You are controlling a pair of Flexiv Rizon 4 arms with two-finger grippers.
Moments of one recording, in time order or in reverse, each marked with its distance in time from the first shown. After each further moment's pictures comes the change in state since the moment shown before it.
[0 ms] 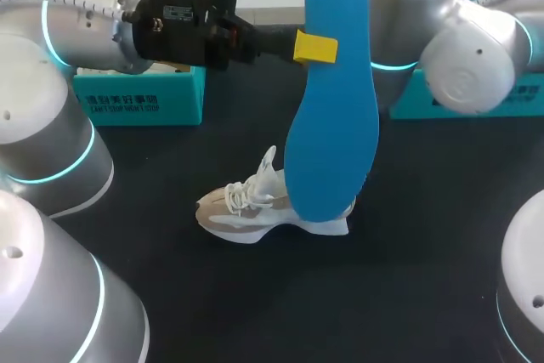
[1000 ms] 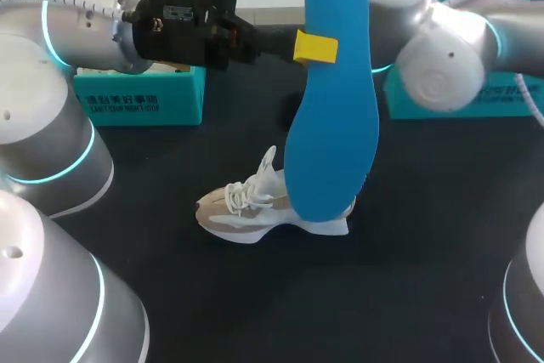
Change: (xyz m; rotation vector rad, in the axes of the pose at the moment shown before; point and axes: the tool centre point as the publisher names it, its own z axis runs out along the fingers) left arm 0.000 0.000 0.000 0.000 0.000 0.000; right arm -0.032 0.030 0.027 -0.013 -0.042 -0.048
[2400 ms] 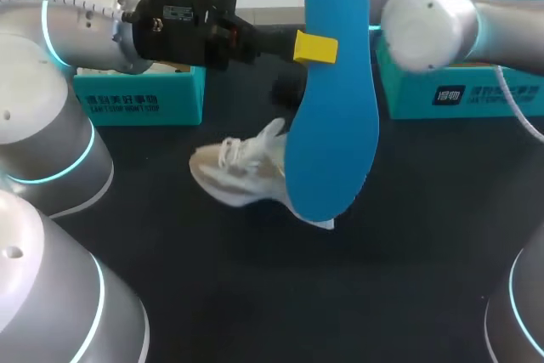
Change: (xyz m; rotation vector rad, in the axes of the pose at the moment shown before) left arm 0.000 0.000 0.000 0.000 0.000 0.000; right arm 0.007 0.027 -0.013 -0.076 0.315 0.298
